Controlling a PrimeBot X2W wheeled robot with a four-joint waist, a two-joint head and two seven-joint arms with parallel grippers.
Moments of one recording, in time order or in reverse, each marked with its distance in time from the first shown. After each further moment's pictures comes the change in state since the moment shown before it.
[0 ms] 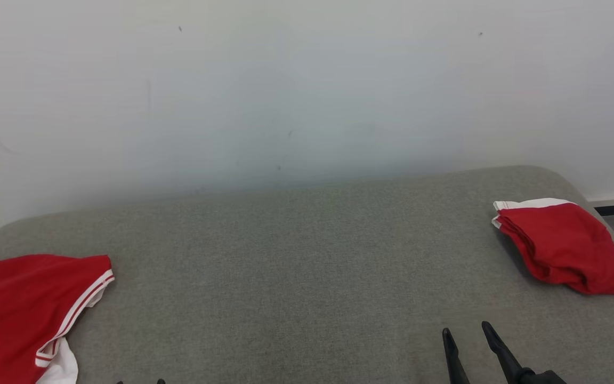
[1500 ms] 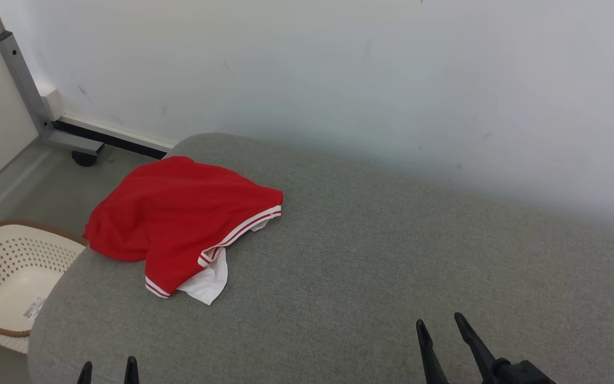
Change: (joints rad) left arm -0.031 0.000 0.064 -0.051 0.011 0.035 0.000; right arm -0.043 0.038 0.057 0.026 0.031 0.000 0.000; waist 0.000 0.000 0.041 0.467
